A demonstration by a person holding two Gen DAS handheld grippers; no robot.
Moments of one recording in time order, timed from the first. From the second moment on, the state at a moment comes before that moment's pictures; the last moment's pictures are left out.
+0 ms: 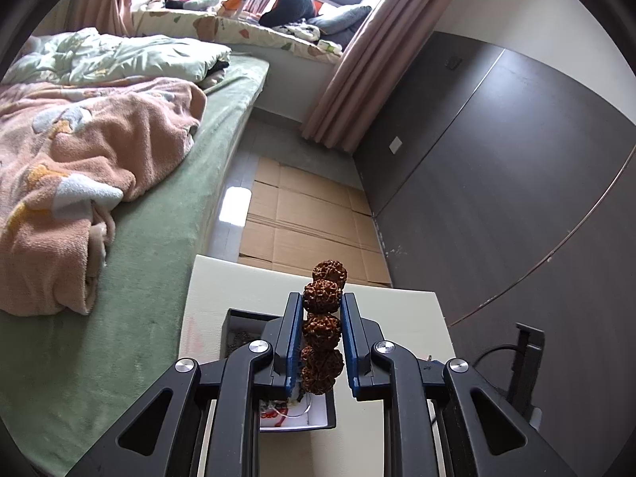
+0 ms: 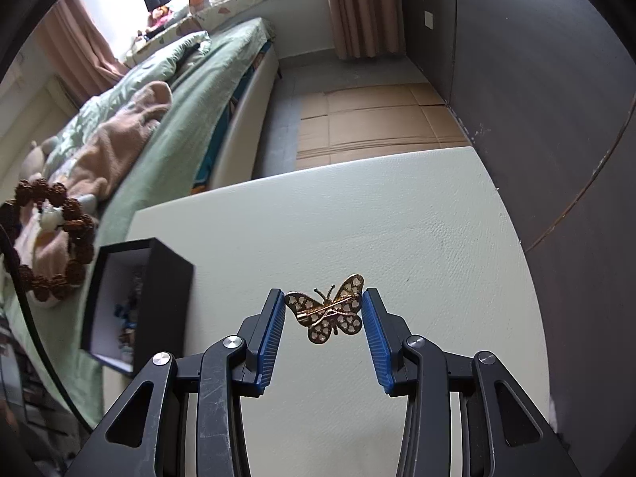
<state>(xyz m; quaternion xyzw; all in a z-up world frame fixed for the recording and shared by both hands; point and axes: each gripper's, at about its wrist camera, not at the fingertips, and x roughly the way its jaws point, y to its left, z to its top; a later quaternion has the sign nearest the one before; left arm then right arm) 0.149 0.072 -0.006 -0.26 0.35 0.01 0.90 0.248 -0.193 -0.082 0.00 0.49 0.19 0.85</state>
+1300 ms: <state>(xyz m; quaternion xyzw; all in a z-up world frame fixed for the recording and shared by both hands) 0.133 0.131 -0.026 -0.31 0.35 0.08 0.88 0.202 -0.078 -0.069 0.11 0.47 0.37 0.79</state>
